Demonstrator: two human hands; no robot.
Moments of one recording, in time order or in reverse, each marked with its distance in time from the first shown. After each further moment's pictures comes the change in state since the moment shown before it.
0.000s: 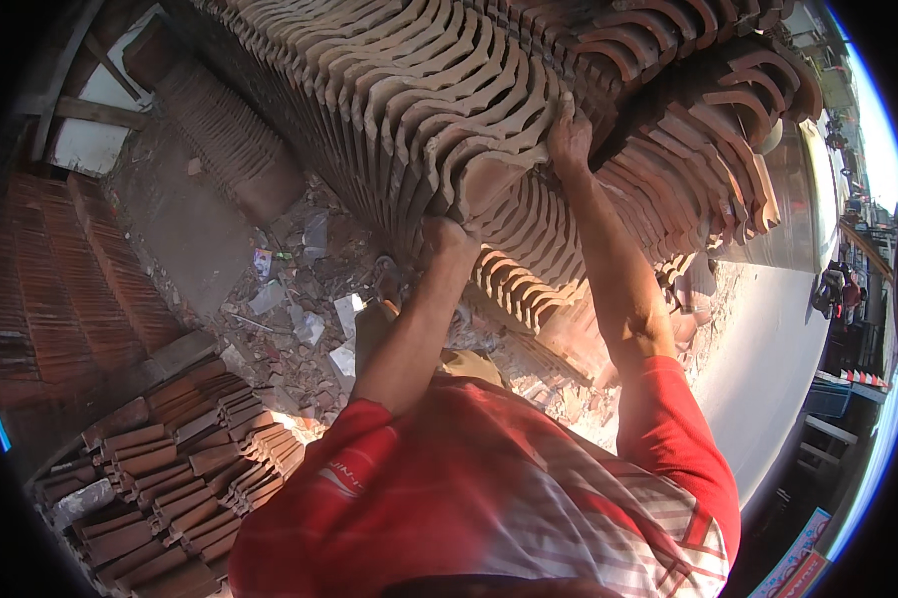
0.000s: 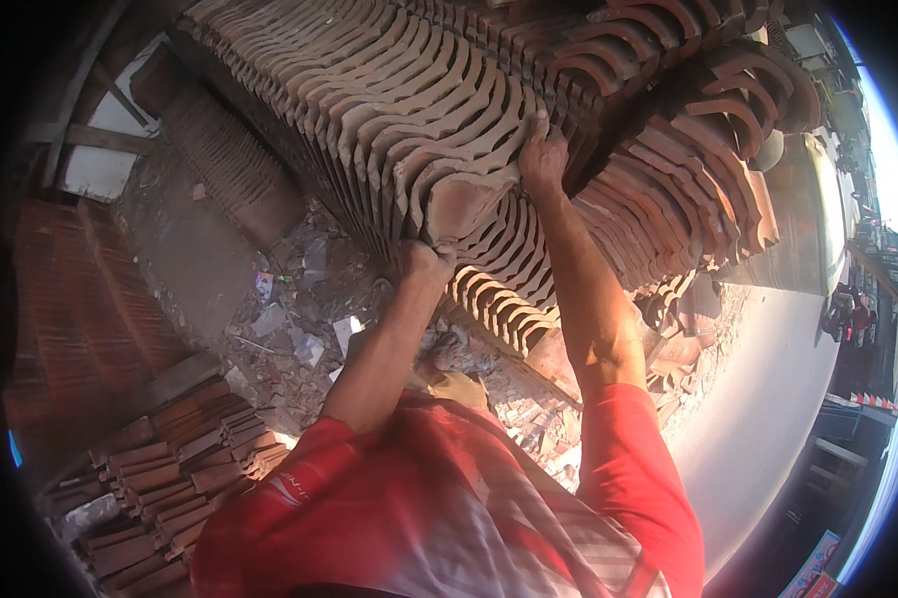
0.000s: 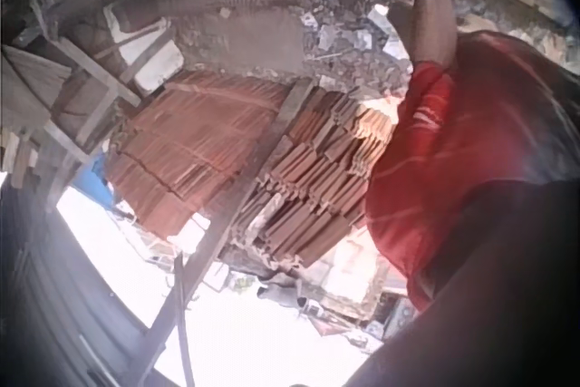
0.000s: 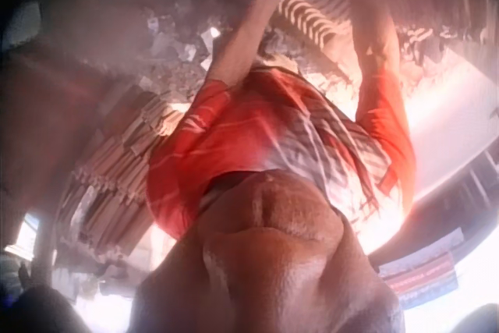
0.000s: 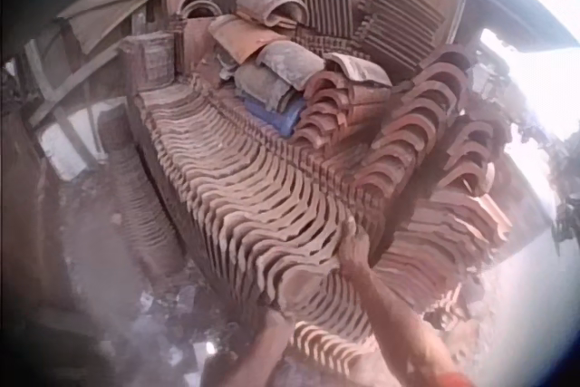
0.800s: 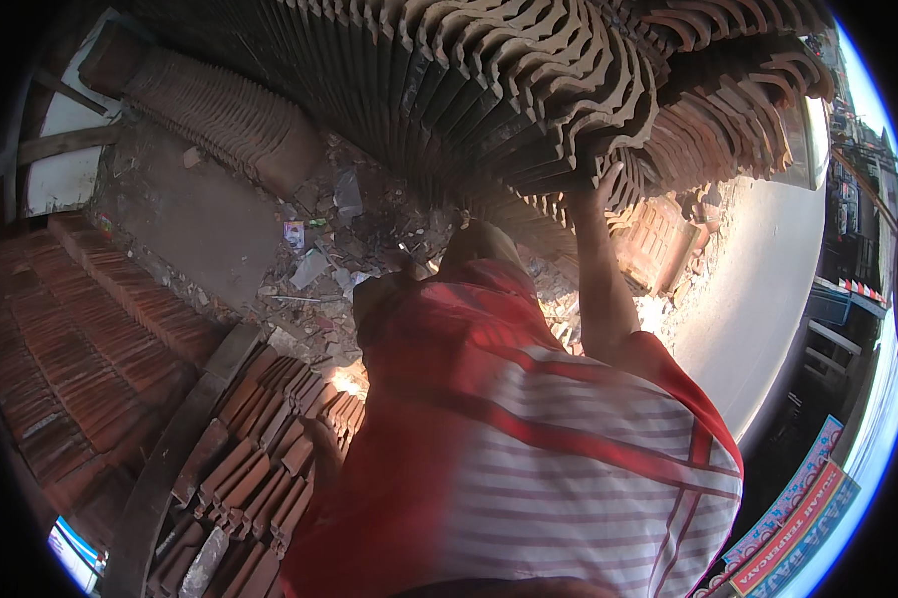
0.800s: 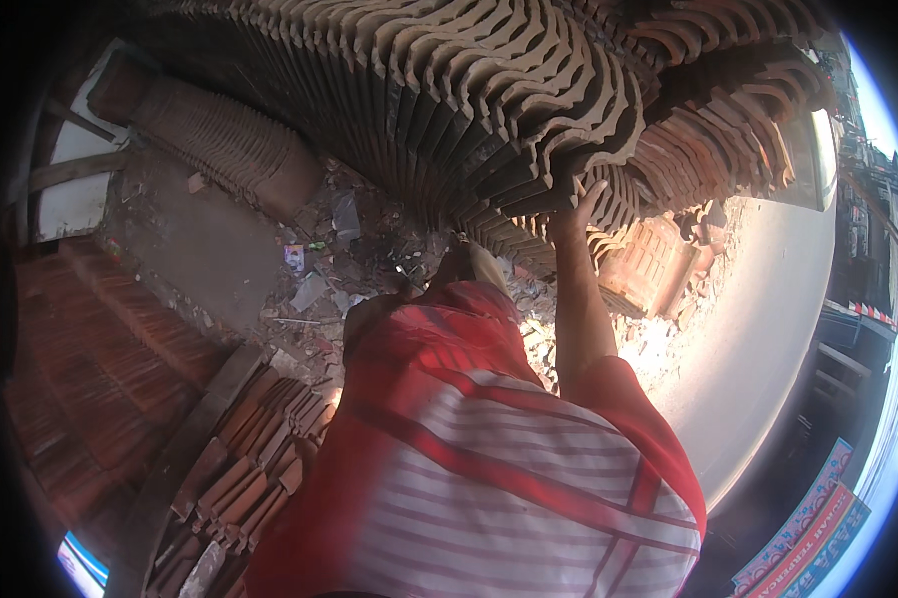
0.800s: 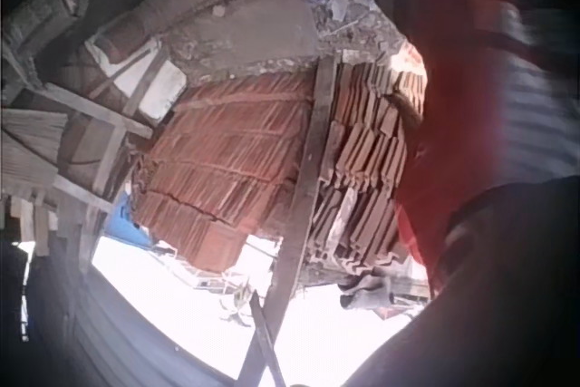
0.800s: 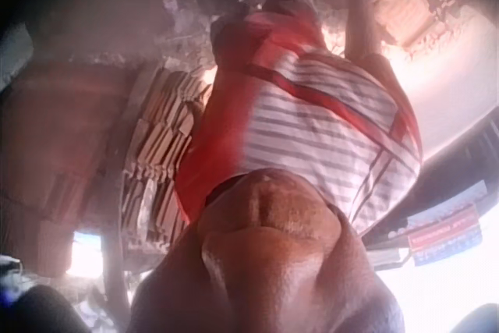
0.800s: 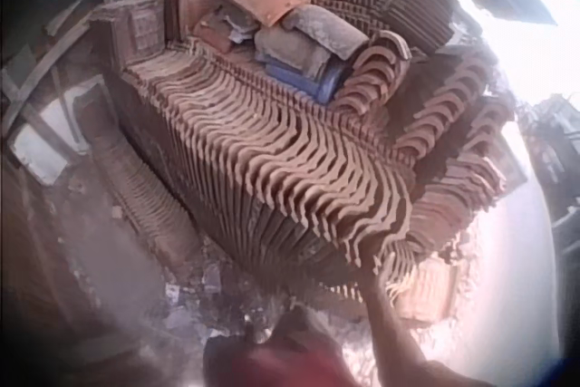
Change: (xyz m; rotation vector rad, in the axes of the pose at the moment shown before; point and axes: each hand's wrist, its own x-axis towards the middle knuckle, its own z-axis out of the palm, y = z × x) left_hand -0.159 0.508 -0.587 0.319 0.961 0.247; right_hand -0.230 0.031 0.057 0.938 -0.119 0.544
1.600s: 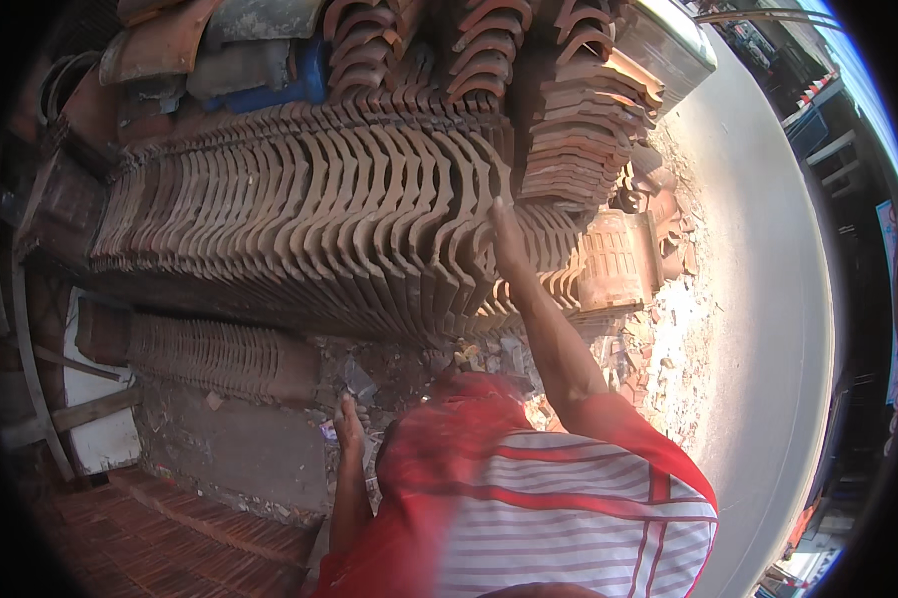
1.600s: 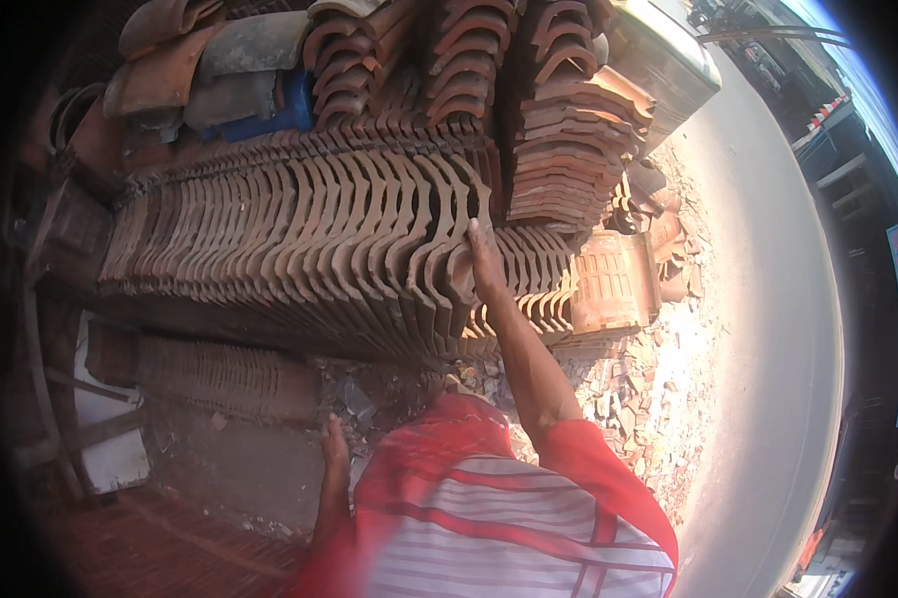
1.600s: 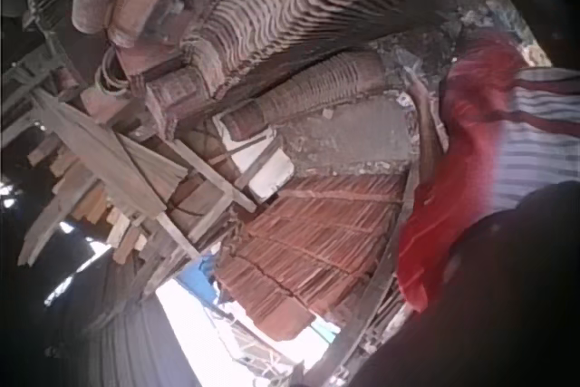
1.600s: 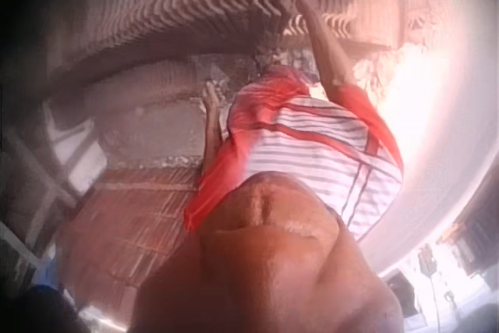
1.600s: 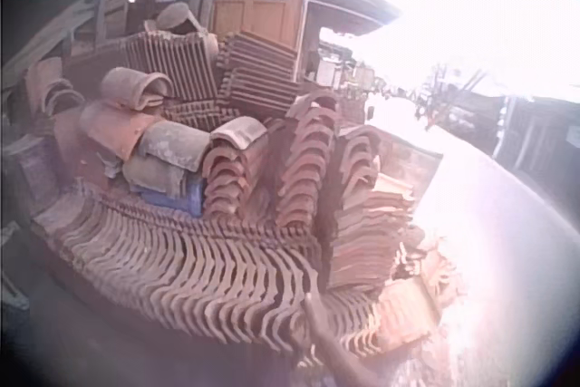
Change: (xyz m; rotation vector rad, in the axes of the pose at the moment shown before) left_hand -0.263 0.042 0.425 1.042 -1.036 0.795; right_hand 0.029 -0.078 0.046 -0.184 0.273 -0.378
